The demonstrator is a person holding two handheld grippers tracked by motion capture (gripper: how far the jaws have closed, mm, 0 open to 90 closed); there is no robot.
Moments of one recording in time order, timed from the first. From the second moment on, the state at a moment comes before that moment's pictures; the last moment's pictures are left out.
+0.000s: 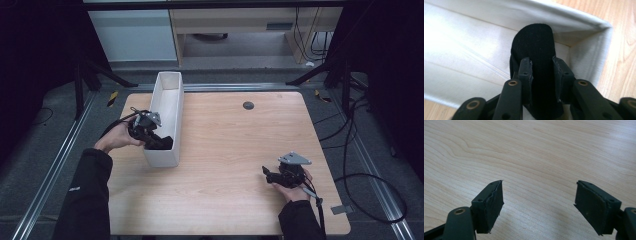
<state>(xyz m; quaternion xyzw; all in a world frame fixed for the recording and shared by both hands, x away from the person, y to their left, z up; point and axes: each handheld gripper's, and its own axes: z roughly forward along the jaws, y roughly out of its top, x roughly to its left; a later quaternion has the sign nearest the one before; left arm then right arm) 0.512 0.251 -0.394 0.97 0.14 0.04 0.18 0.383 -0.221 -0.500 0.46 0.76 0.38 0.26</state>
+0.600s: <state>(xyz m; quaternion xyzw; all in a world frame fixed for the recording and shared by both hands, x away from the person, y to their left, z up) 0.494 0.265 -0.369 0.96 0.16 0.10 0.23 0.382 -0.221 -0.500 0.47 0.76 0.38 0.26</state>
